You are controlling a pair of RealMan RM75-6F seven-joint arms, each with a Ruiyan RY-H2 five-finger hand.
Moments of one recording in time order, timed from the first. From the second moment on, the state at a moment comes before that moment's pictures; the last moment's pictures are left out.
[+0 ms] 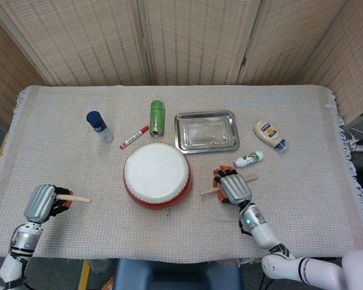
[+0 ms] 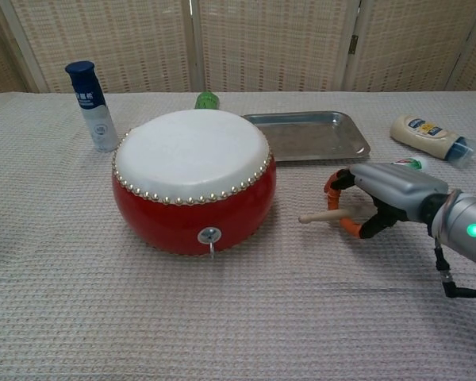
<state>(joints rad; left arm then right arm) -0.30 -1.40 -0.06 -1.26 1.53 1.37 -0.40 0.58 -1.69 0.14 -1.33 -1.20 0.97 -0.26</state>
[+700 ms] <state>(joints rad) -0.31 -1.38 -0.06 -1.30 1.53 1.37 -0.39 0.48 -1.45 0.22 -1.43 -1.40 0.96 1.12</state>
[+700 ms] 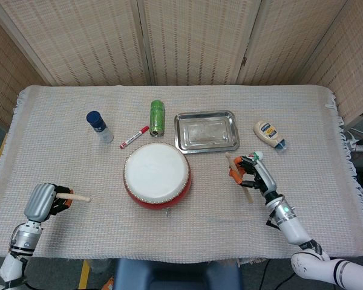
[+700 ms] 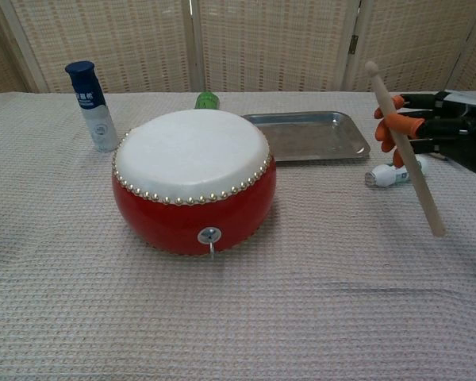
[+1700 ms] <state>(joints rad) -0.31 -1.36 -0.05 -1.32 1.55 1.37 -0.37 0.56 -1.68 -0.03 -0.64 -1.71 1.19 2.38</state>
